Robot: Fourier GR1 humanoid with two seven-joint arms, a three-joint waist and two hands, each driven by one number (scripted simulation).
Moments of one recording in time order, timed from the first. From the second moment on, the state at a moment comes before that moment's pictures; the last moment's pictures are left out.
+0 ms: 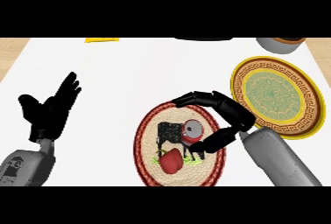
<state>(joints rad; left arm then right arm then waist) -0.21 0.39 -0.11 -1.40 0.25 0.16 0.13 -0.48 -0.31 0.44 -1.32 0.03 0.25 -0.47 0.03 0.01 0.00</state>
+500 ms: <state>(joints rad) -0.18 0.36 -0.11 -1.38 0.22 0.16 0.13 -0.52 -0.35 0.55 -1.28 0.33 0.26 -0.57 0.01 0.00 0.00</state>
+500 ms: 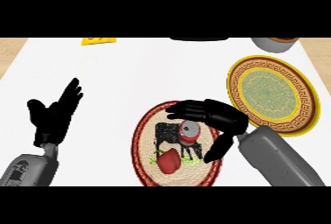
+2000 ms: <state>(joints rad) -0.17 0.29 -0.03 -1.38 0.13 0.09 0.13 -0.51 -0.15 0.71 -1.40 0.93 0.49 -0.14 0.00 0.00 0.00</state>
